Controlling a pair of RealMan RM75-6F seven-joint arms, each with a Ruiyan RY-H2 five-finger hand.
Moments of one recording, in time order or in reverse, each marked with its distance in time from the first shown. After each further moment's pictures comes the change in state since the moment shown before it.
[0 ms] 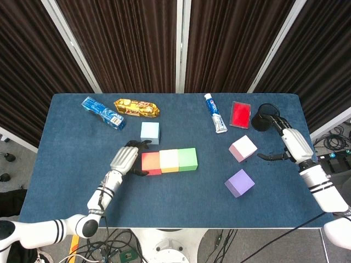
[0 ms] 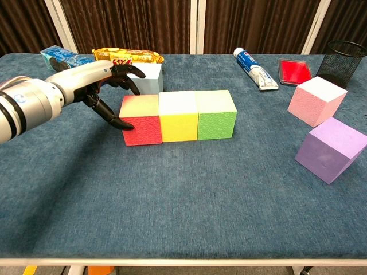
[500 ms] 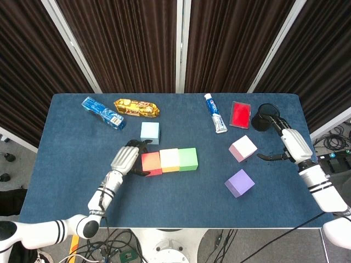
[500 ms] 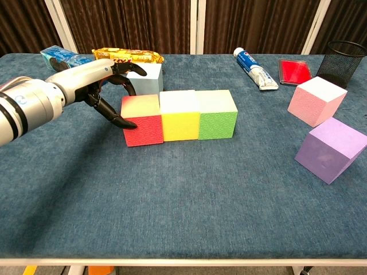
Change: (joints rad) left arm 0.005 -0.018 0.003 0.020 0.032 0.025 -0.007; right arm 0.002 -0.006 -0.001 0.006 0.003 -0.004 -0.001
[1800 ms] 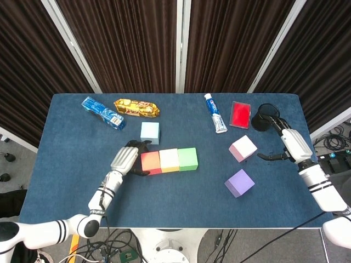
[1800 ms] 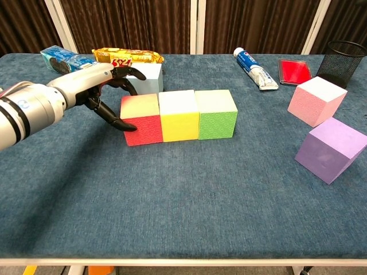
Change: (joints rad) left arm 0.008 -0.020 -0.002 0.038 0.012 -0.012 -0.029; right arm 0.002 -0.010 -0.003 0.019 0.001 -0.005 0.010
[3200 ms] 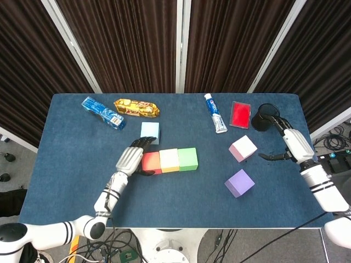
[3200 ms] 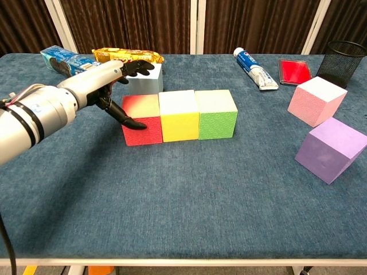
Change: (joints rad) left arm -0.002 -0.071 -0.015 0.043 0.052 0.038 -0.016; right arm -0.005 0.000 -0.006 0.019 -0.005 0.005 0.022
